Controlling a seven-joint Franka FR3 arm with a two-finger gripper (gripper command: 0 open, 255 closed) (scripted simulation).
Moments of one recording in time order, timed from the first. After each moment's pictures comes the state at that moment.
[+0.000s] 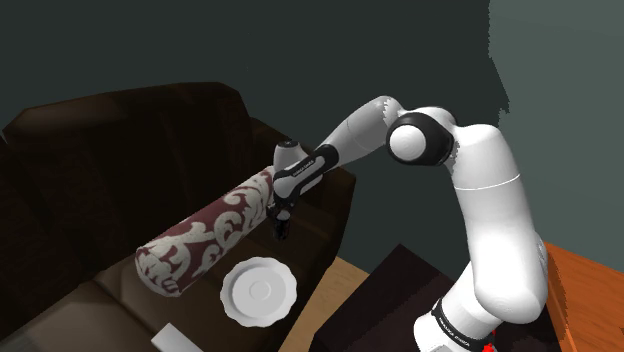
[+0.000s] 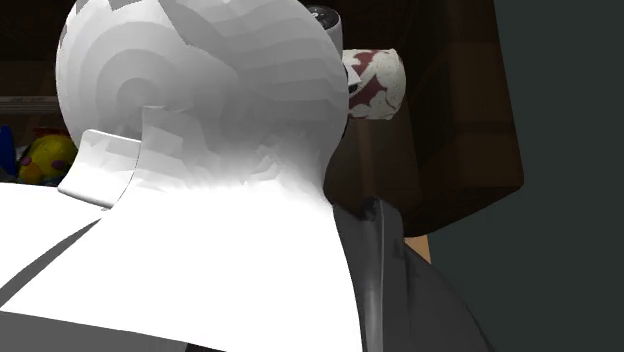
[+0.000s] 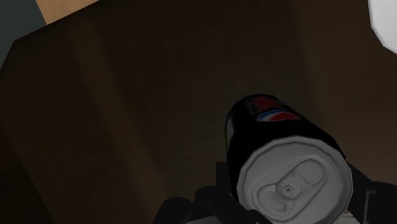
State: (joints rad) arm 0.04 0.71 0.02 -1.81 -0.09 2.50 0.16
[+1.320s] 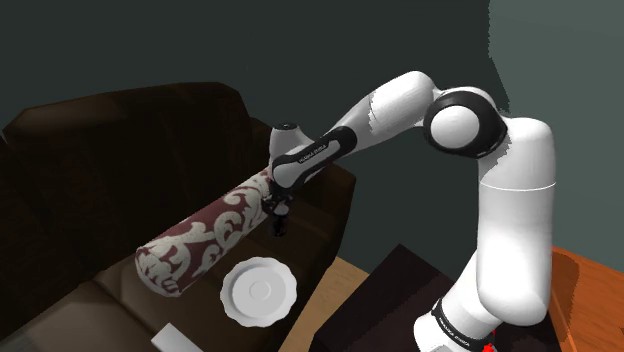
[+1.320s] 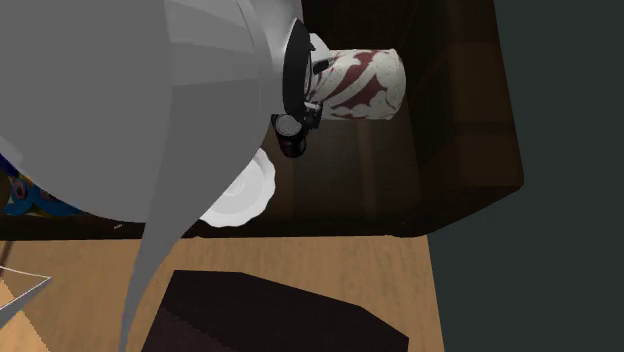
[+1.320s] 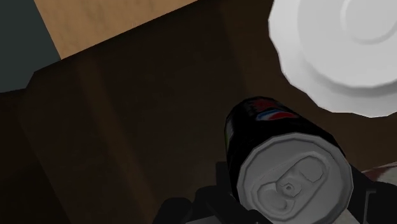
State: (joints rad) arm 0.11 0.47 0.05 -1.96 -0.09 2.41 0.25
